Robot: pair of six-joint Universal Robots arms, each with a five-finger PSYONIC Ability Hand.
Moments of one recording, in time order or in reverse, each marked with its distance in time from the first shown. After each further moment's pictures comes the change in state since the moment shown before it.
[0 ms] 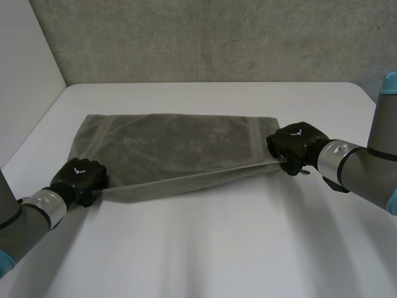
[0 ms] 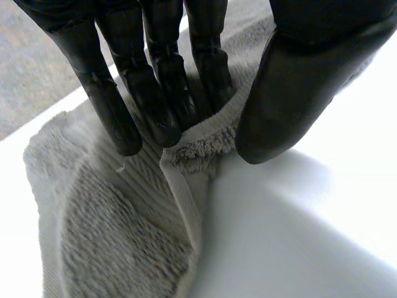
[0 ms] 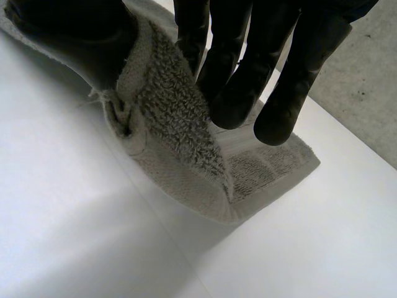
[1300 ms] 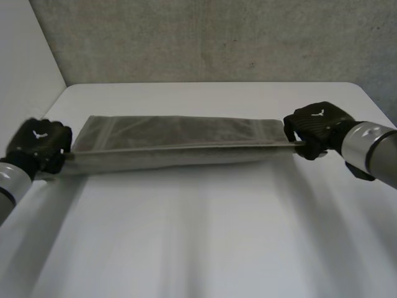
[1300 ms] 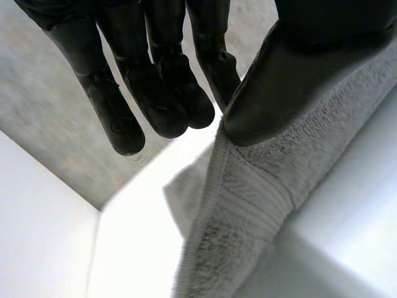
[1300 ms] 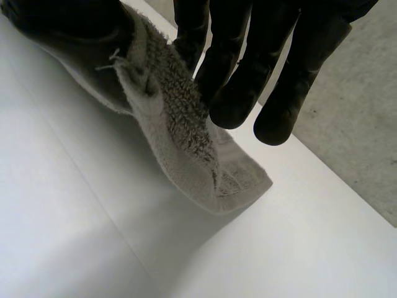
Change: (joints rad) left arm 0.088 0.328 -0.046 0.017 -0.001 -0.011; right arm -0.057 -0.166 0.021 0.066 -0.005 0.001; left_hand 0.237 0.348 0.335 0.364 0.280; right_hand 0.000 0.000 0.000 0.000 0.000
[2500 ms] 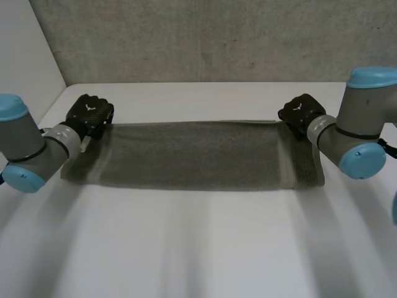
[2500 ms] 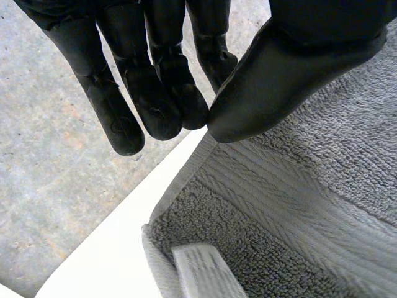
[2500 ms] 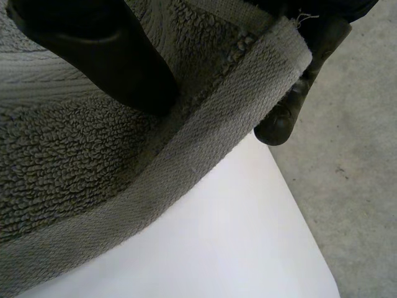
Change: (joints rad) left arm -0.172 -0.721 0.870 -0.128 0.032 -0.014; right arm 0.046 0.625 -0.621 -0.116 0.168 -0.302; left_hand 0.027 0.008 0.004 0.001 0.067; right_hand 0.000 0.003 0.000 0.000 0.018
